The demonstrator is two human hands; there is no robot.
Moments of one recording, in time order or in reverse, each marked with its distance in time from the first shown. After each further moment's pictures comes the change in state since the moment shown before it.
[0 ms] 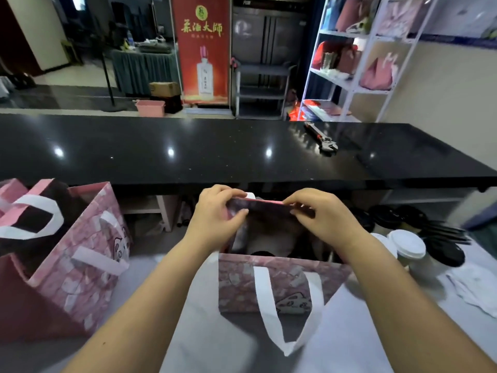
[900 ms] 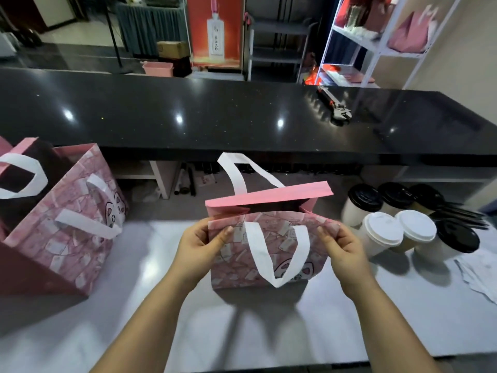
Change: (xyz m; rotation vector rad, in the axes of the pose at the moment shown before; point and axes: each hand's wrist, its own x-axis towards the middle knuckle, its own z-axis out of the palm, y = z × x) left_hand -0.100 0.010 0.034 -0.838 0.009 -0.560; right_hand -0.110 0.017 0.047 0.990 0.302 0.726
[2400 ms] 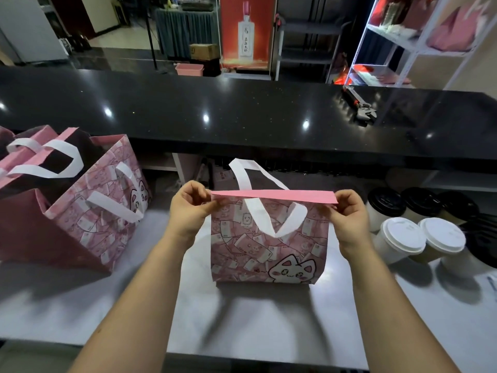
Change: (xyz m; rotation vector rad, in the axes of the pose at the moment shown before) left_hand 0.037 0.018 -0.030 0.032 0.268 0.061; right_hand 0.069 0.010 0.006 0.008 -0.019 -0.113
